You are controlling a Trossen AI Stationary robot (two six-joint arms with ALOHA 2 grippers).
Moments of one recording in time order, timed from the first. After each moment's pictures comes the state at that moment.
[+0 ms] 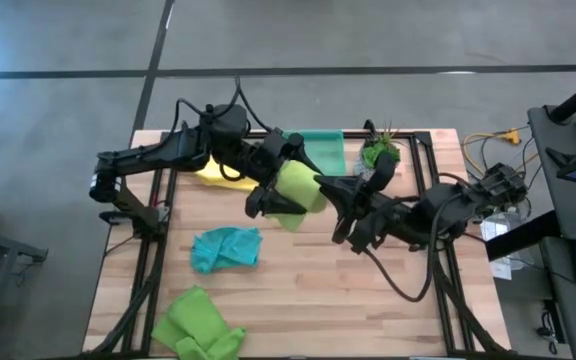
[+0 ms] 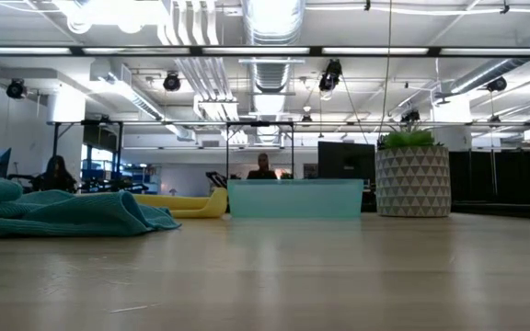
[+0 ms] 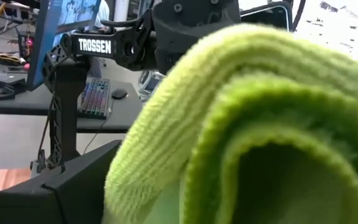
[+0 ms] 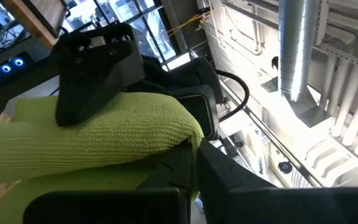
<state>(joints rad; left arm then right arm) 0.06 1.59 1.90 -0.32 0.53 -0.21 0.48 1.53 1.75 0.04 0.88 -1.29</state>
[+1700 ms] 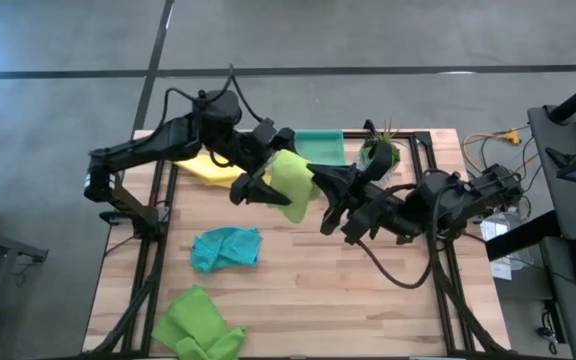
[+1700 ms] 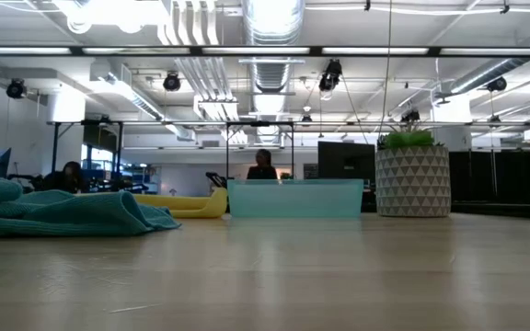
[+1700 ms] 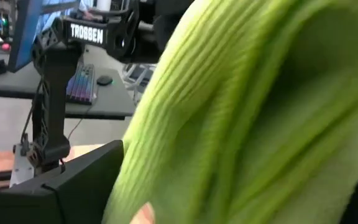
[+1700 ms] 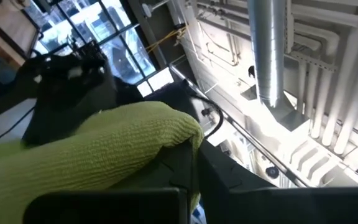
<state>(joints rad) 0.14 1.54 1.88 -0.40 0.69 -0.23 0.43 1.56 1.75 0.23 0.78 -1.35</state>
